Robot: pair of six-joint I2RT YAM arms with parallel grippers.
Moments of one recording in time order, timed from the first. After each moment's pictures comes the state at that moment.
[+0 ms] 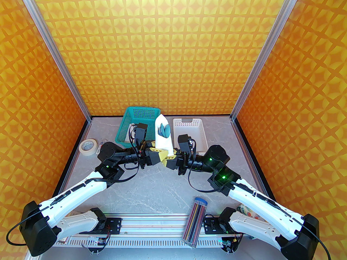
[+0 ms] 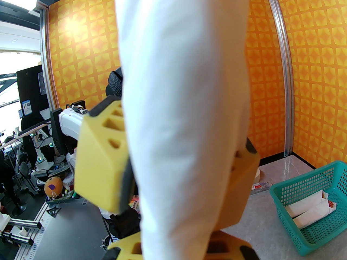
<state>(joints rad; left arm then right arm) -0.71 1.15 0.89 0.68 0.81 -0.72 0.71 0.99 0.82 0.30 -0.68 0.23</state>
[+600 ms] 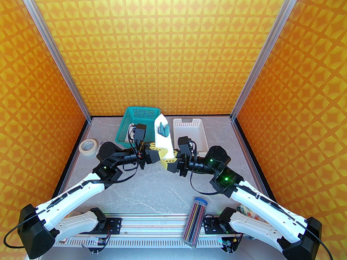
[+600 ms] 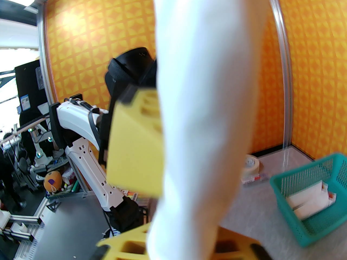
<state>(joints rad) -0.71 1.12 0.89 0.59 0.77 -0.66 0.72 0.95 0.82 0.18 -0.67 0.20</state>
